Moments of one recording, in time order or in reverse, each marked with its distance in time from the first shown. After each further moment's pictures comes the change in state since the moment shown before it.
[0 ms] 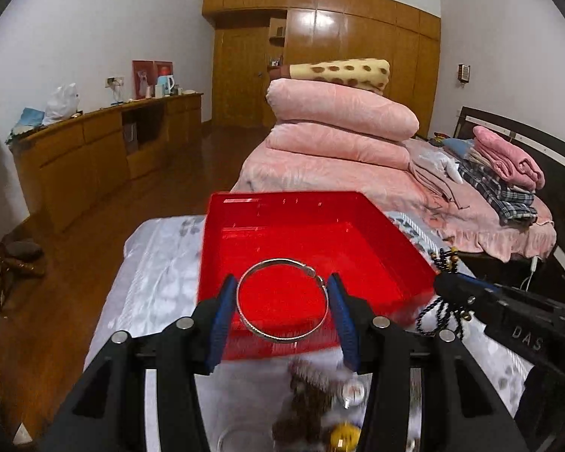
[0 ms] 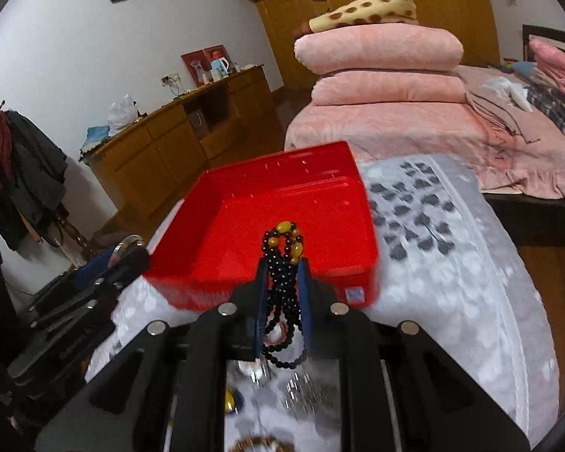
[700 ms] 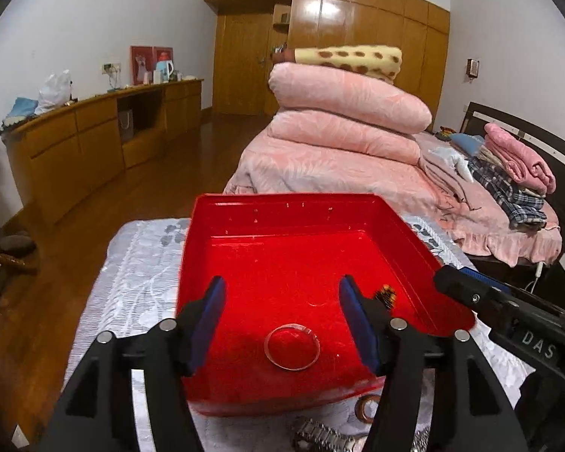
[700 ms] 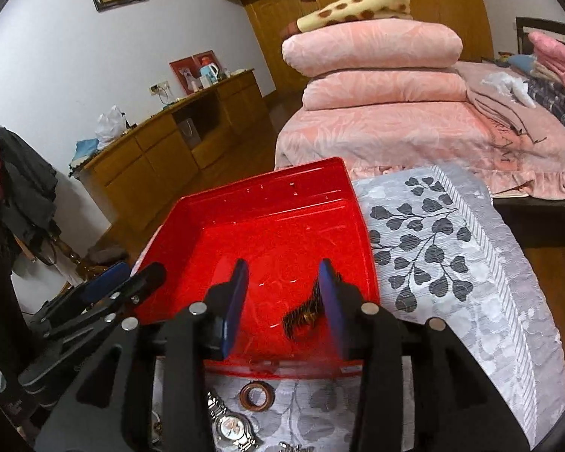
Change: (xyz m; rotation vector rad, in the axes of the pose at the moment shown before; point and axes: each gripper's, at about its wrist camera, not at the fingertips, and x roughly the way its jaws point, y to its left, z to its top) left arm 0.044 0.010 0.016 -0.022 0.040 -0.002; right arm 0.042 -0.016 0.029 0.033 -0.019 -0.016
